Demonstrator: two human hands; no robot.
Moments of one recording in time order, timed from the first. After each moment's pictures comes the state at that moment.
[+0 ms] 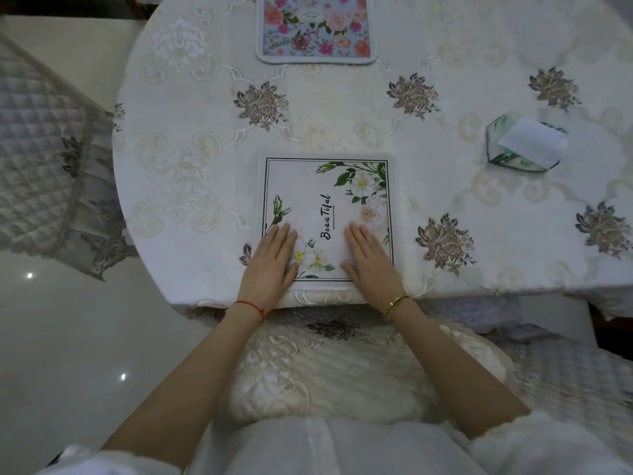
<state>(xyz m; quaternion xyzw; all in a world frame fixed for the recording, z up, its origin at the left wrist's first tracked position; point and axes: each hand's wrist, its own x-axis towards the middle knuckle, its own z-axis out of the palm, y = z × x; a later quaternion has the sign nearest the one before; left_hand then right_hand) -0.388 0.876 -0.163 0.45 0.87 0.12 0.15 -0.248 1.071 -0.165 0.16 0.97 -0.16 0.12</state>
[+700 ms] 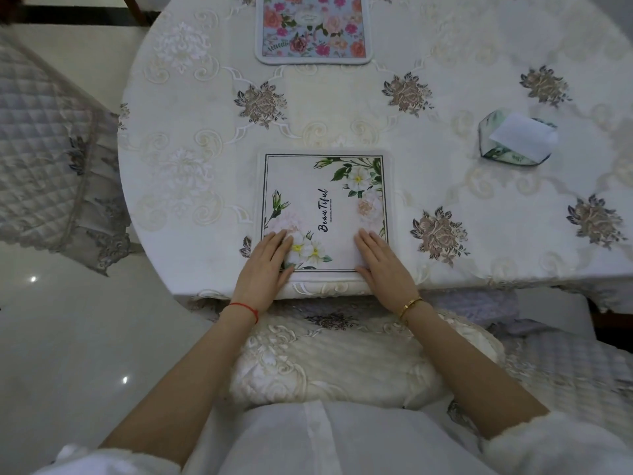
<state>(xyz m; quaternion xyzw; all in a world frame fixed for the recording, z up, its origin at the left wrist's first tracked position) -0.374 0.859 -0.156 0.44 0.87 0.13 0.16 -0.210 1.078 -0.153 0.16 0.97 -0.17 0.10</state>
